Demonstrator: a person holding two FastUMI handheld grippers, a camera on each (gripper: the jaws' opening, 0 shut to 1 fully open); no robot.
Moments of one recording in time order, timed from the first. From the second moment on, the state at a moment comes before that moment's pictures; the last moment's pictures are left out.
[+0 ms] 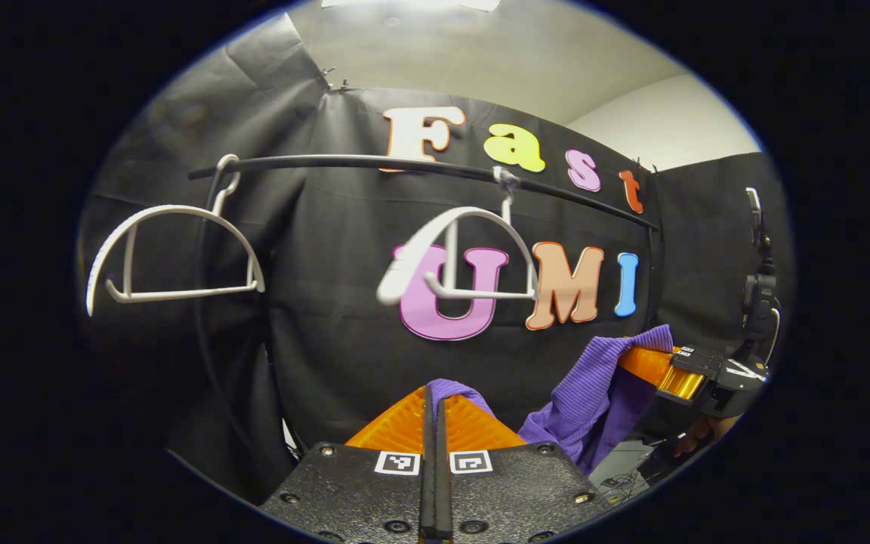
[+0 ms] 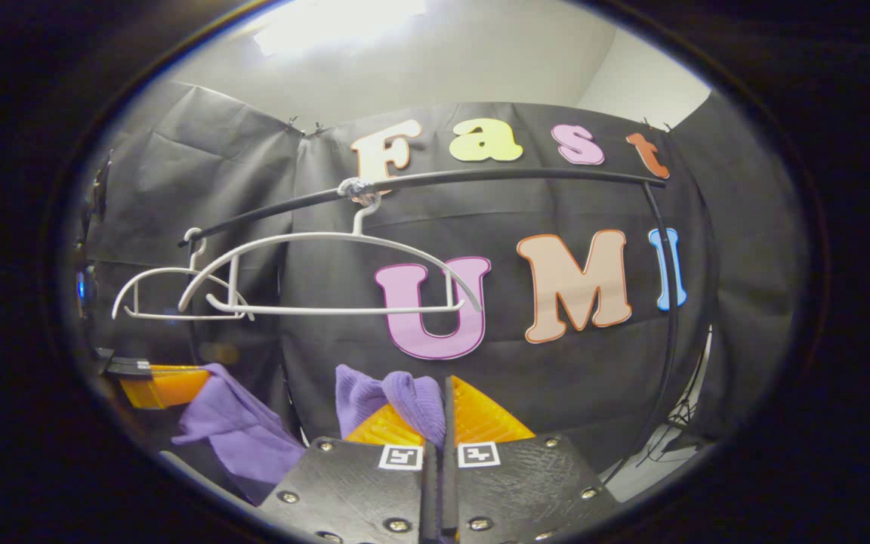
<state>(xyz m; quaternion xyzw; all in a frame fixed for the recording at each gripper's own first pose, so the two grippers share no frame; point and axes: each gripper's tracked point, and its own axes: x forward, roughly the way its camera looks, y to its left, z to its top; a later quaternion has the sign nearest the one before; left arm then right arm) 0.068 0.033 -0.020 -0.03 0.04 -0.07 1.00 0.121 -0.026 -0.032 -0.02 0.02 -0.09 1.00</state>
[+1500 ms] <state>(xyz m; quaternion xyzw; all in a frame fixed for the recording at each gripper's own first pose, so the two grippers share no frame) 0.156 -0.070 -0.196 0.00 0.03 -0.08 1.00 0.109 -0.116 -0.251 0.06 0.15 -0.16 0.97</state>
